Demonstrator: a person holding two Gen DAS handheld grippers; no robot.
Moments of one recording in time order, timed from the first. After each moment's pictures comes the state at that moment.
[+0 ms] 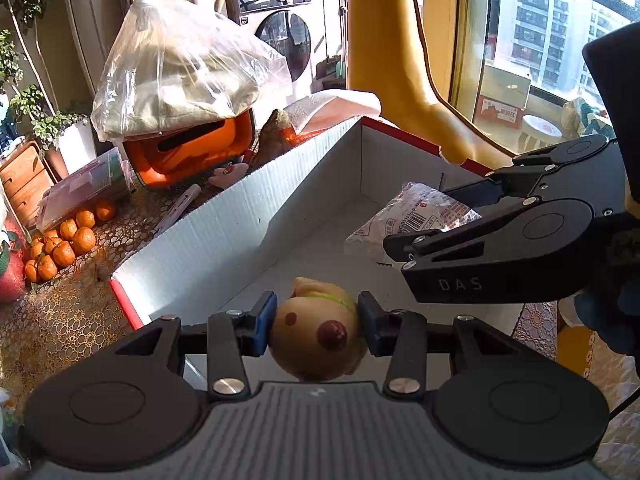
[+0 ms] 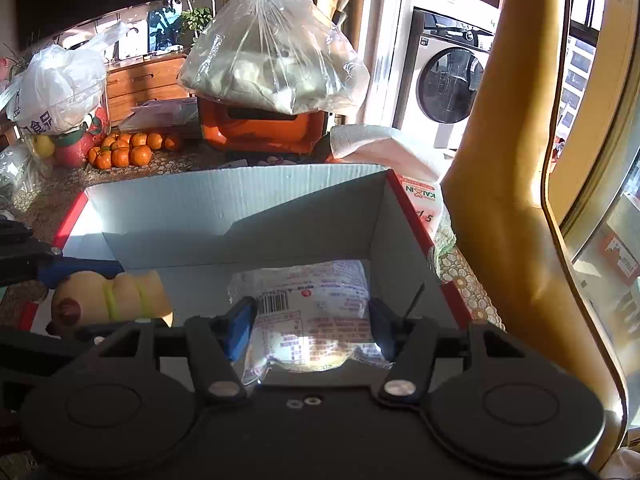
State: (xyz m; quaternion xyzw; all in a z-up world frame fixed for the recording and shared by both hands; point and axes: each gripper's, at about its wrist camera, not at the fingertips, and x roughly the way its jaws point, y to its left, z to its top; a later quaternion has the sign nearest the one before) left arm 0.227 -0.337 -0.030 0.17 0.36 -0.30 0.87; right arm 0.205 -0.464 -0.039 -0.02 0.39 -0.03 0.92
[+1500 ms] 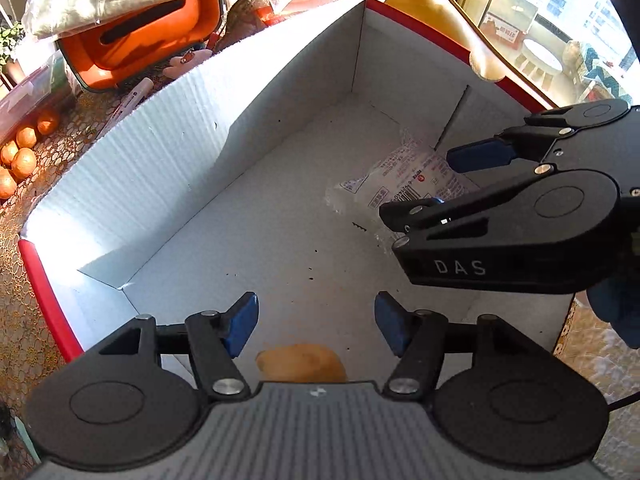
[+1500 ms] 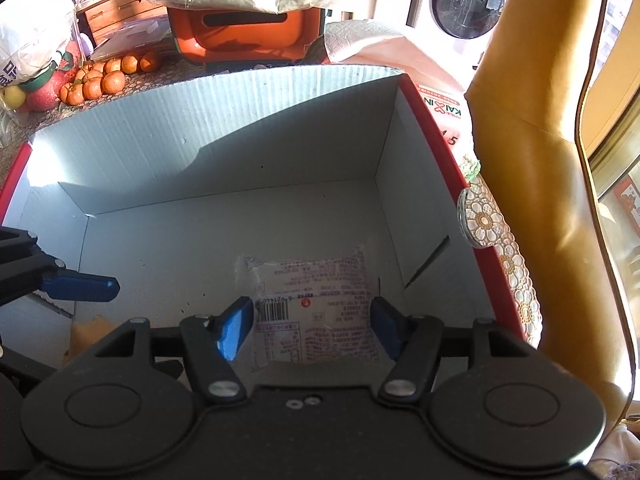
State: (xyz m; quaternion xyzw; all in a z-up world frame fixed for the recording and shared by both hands) left arm 0.273 -0.365 -0.070 0.17 0.53 -0.30 0.78; right arm 0.248 -0.479 -0.071 0.00 0.52 -0.03 0.86
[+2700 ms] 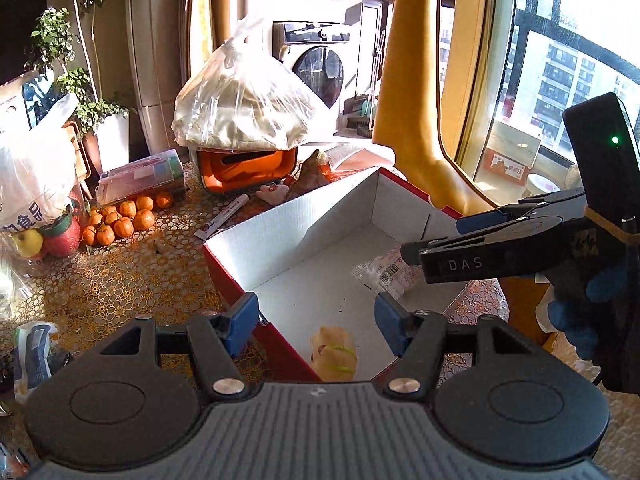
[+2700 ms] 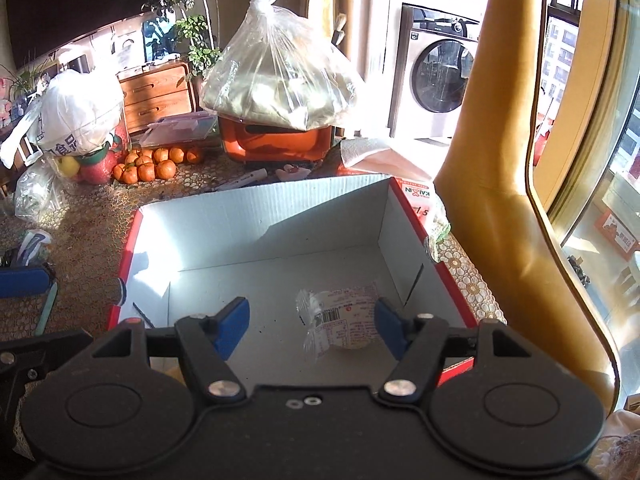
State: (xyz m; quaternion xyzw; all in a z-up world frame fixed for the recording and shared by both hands) left arm 0.155 -0.245 0.047 0.08 0.34 -0.27 0.90; right arm 0.157 -0.429 0.018 0.02 0.38 -0.04 0.92
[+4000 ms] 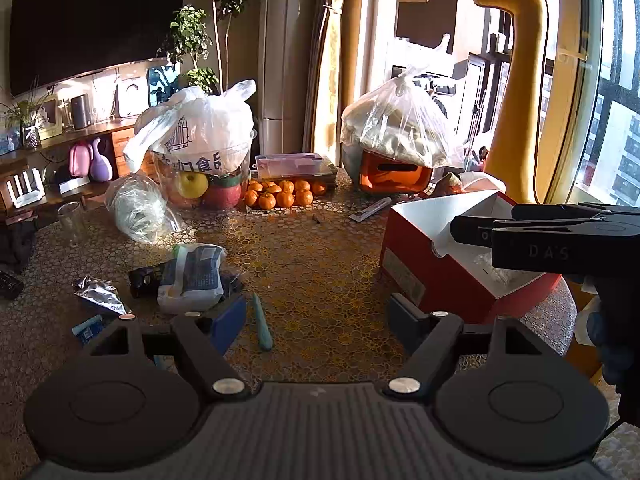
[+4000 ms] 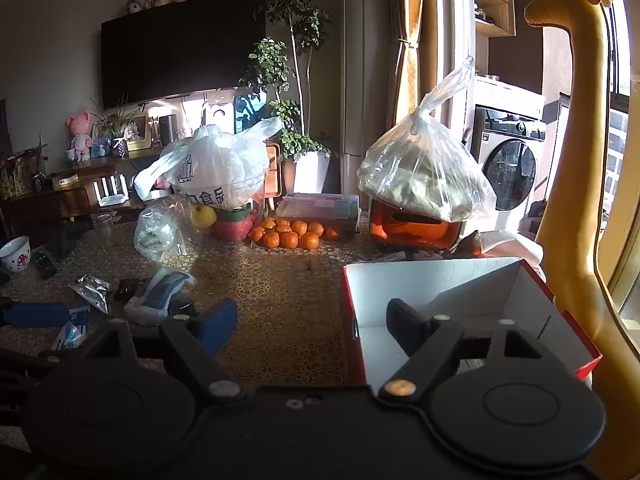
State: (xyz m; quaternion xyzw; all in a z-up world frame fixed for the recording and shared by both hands) left arm 0.071 -0.059 0.035 0.01 0.29 -0.13 0.95; right arm 0.089 -0.262 0.038 0.00 0.24 0.06 0.97
